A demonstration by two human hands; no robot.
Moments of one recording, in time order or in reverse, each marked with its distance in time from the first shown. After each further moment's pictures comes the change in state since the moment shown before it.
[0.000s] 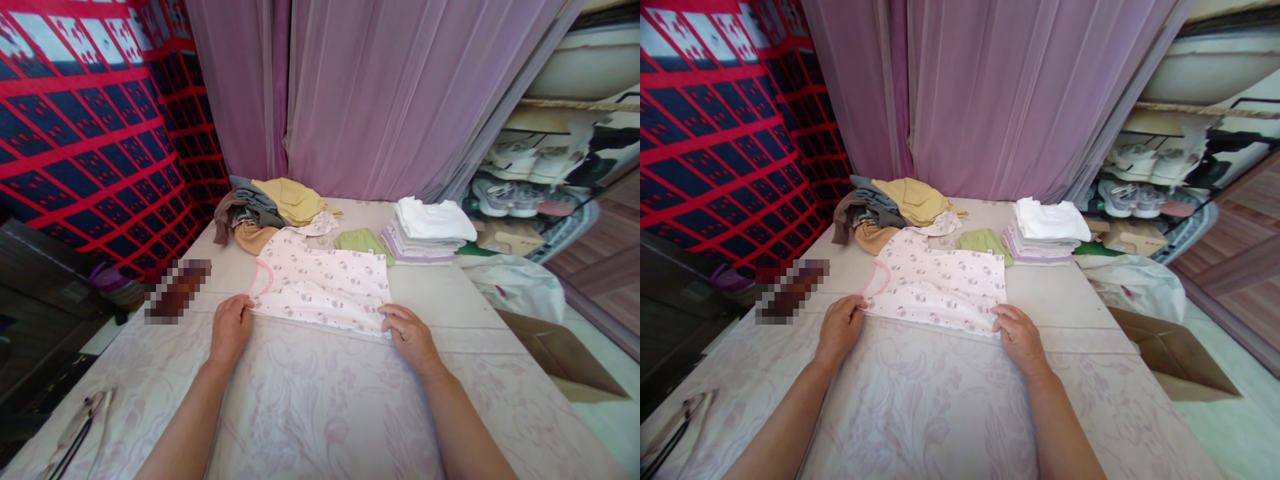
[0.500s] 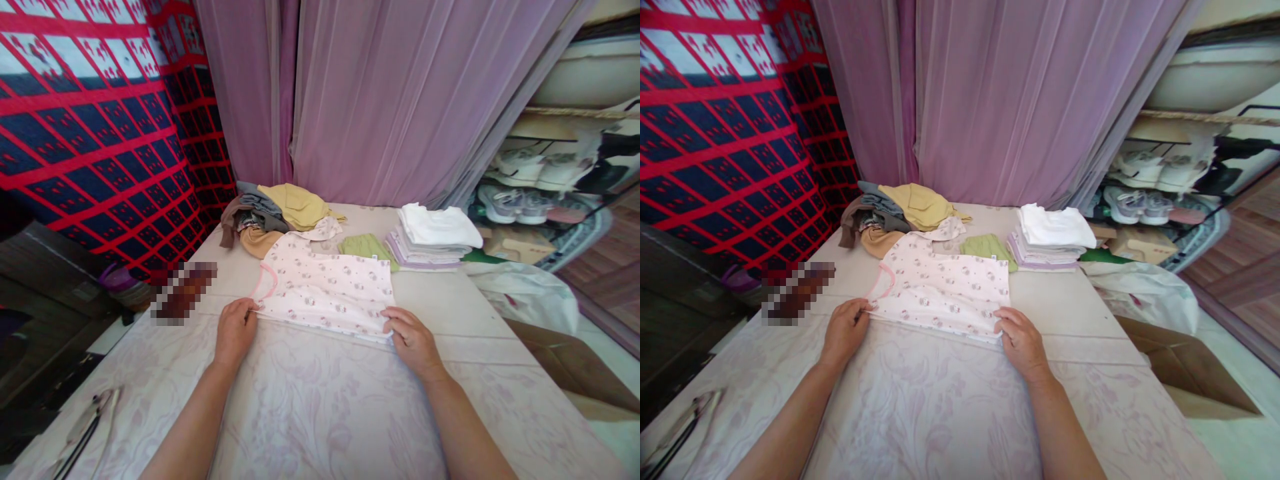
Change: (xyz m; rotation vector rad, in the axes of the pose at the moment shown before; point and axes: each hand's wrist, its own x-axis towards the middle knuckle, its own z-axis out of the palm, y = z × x) left_hand -0.001 0.000 0.001 -0.031 0.032 0.007; right_hand 0.006 -0.003 0.001 0.011 0.049 -0.045
